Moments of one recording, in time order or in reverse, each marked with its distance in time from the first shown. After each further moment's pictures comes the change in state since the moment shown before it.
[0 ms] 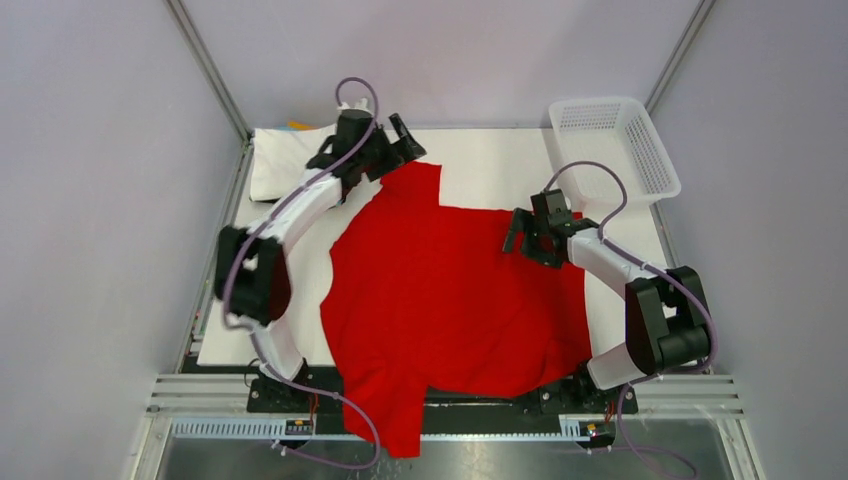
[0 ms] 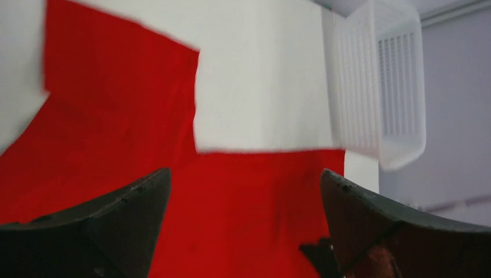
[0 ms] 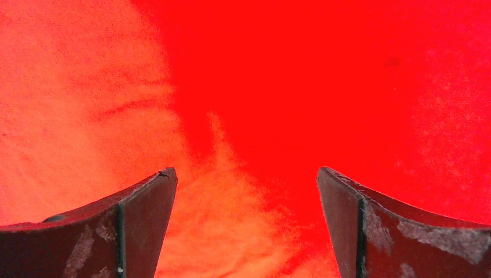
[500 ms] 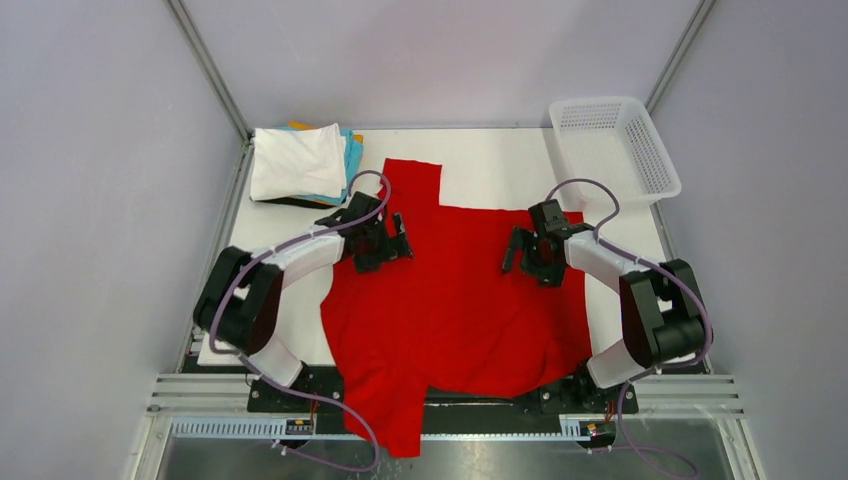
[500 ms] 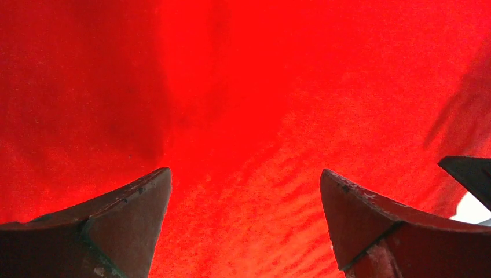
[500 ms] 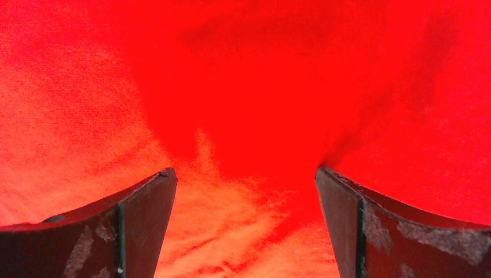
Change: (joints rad) left arm -0.107 -0.369 -0.708 -0.121 -0.071 0.013; right arm 0.001 0.000 -0.046 -0.116 -0.086 0.014
